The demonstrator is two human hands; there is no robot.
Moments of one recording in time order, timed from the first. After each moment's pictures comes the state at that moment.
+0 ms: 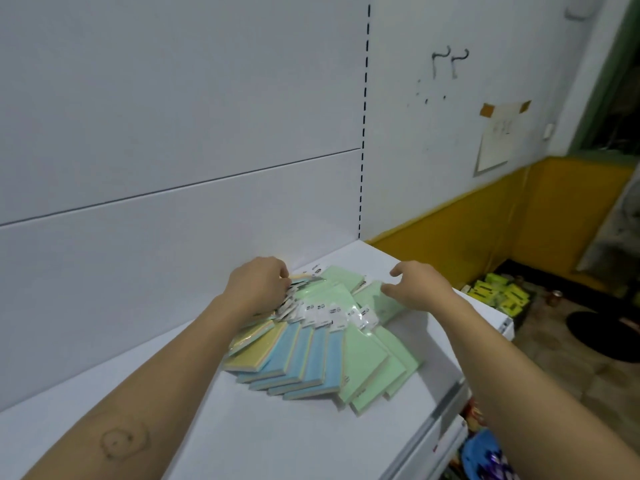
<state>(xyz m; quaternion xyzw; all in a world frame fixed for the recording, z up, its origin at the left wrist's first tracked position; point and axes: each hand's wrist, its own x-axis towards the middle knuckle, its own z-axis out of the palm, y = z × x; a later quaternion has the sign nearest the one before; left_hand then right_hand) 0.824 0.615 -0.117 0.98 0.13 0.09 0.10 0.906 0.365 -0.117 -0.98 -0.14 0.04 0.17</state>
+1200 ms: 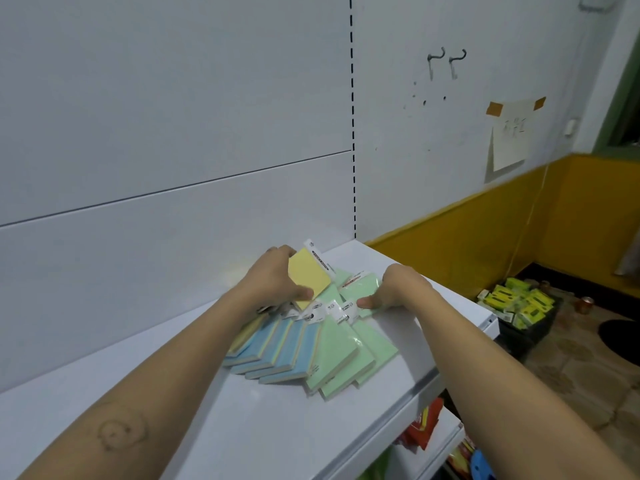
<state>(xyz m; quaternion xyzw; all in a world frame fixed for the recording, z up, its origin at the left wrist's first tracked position) 0.815 0.555 -0.098 0.96 0.15 0.08 0.24 0.930 0.366 -0.134 -0.98 -0.10 0.15 0.09</state>
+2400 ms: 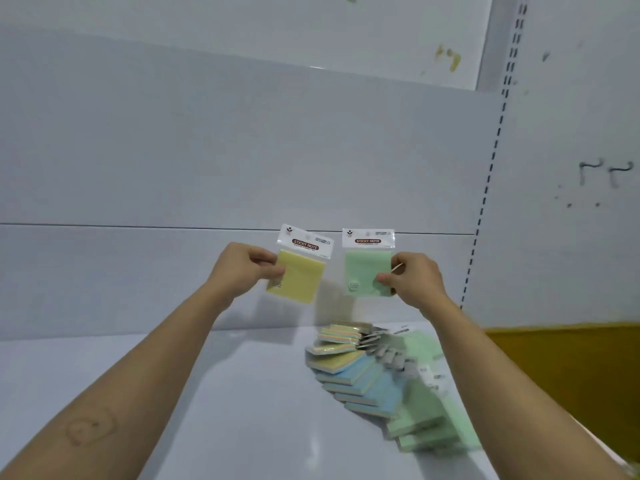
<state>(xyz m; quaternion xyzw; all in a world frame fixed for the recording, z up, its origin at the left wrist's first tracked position) 0.631 0.636 -0.024 0.76 0.28 0.36 0.45 0.862 0.462 -0.030 -0.83 -0.37 -0.05 0.42</state>
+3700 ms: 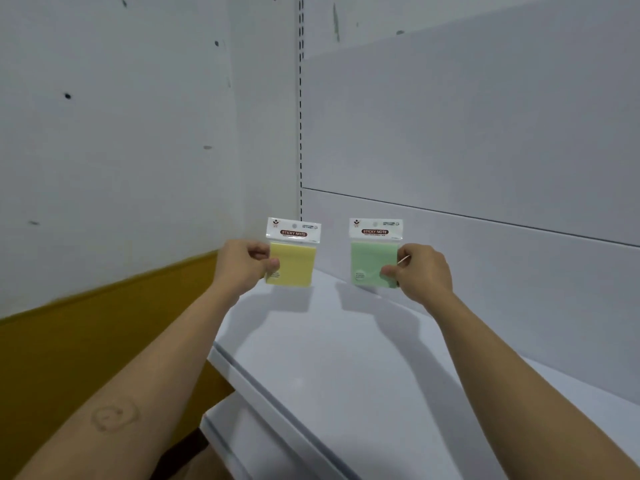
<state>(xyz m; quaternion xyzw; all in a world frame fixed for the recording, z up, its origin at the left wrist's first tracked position) 0.185 0.734 -0.063 0.53 0.63 0.54 0.19 0.461 0.767 -0.056 -0.63 -0.66 0.14 0.38</state>
